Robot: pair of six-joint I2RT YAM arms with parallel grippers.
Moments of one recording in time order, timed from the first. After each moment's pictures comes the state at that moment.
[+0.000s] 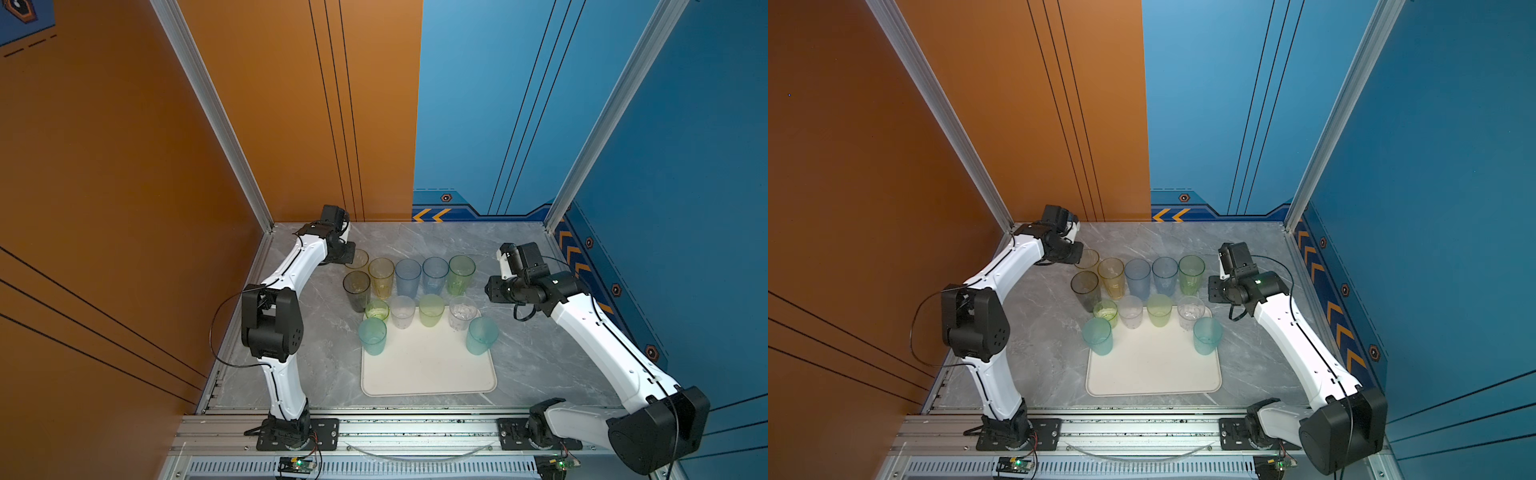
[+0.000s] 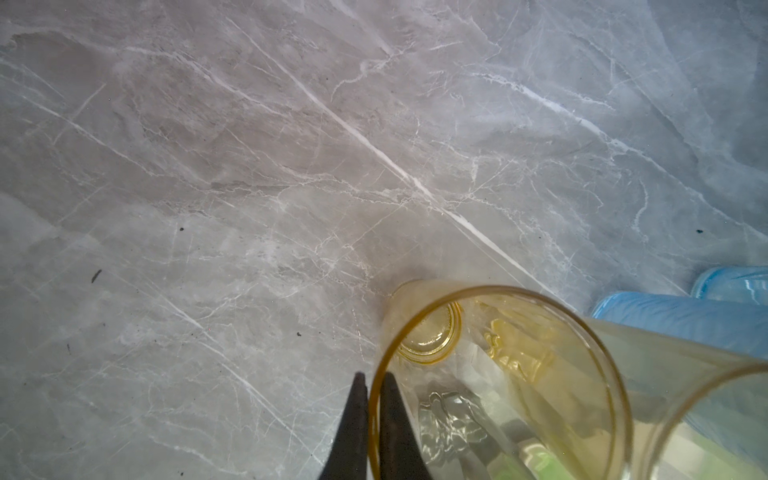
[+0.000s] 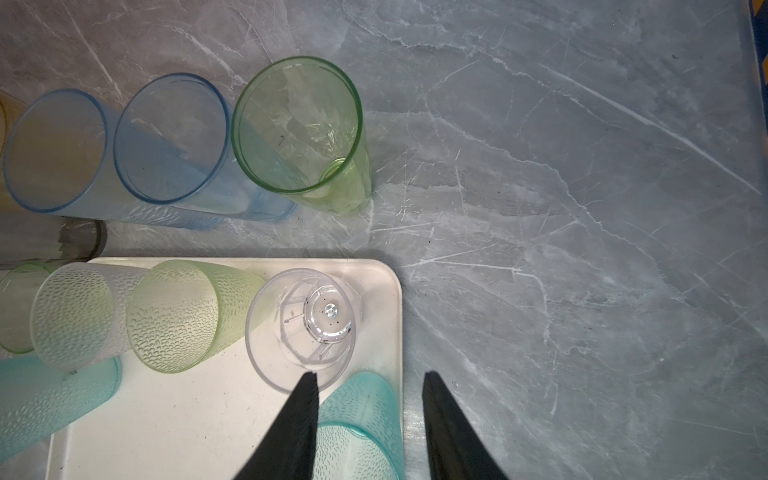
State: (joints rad) left arm -0.17 1.92 1.69 -0.82 0.00 -0.03; right arm 0.31 1.25 1.18 -0.89 0.04 0.28
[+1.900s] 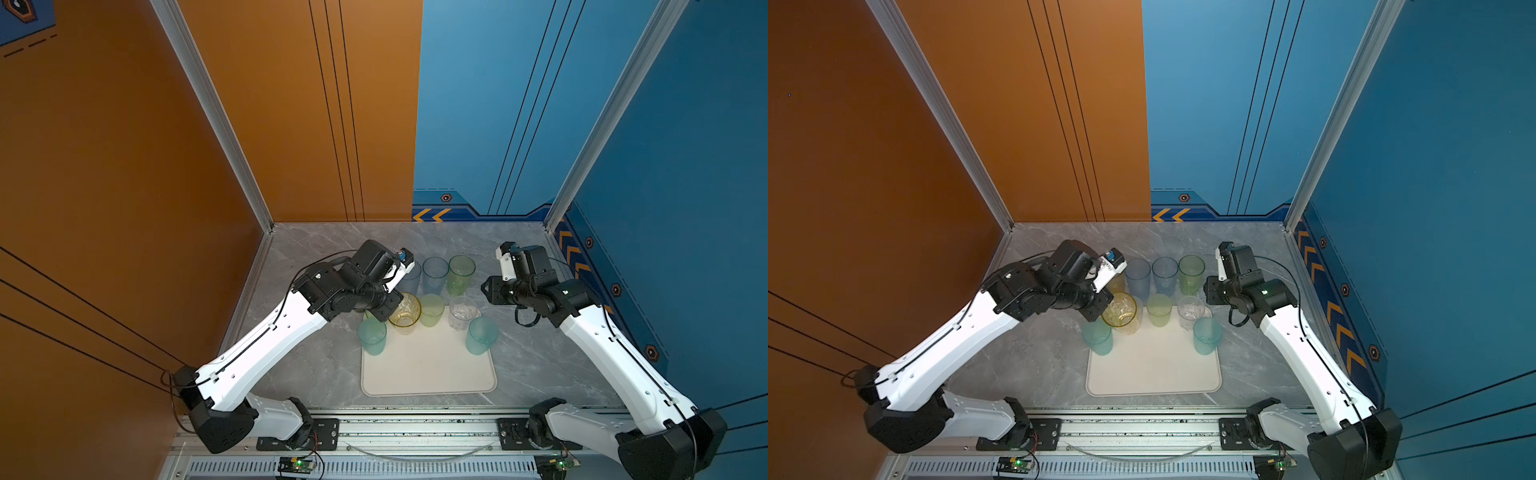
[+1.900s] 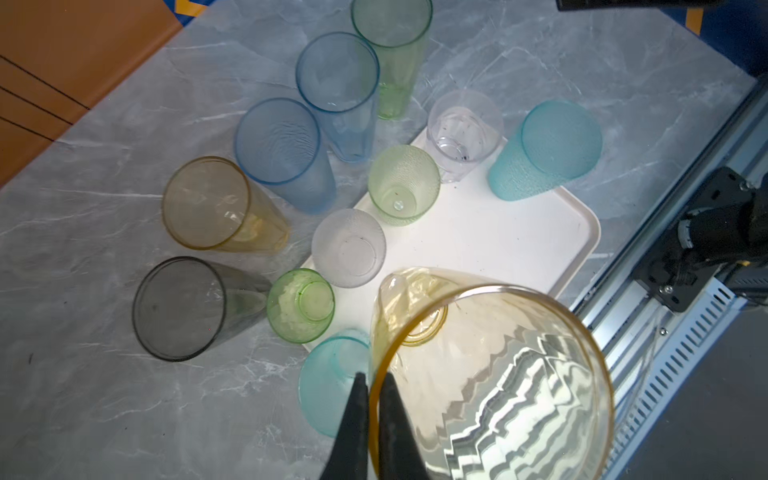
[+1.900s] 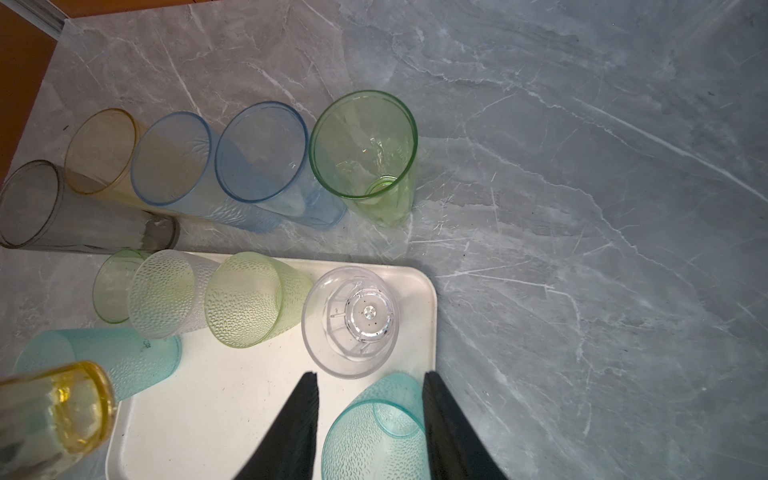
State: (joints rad) left arm -0.82 1.38 1.58 -1.15 -0.03 -0.02; right arm 0.35 1.16 1.16 -0.86 -0.01 0.30
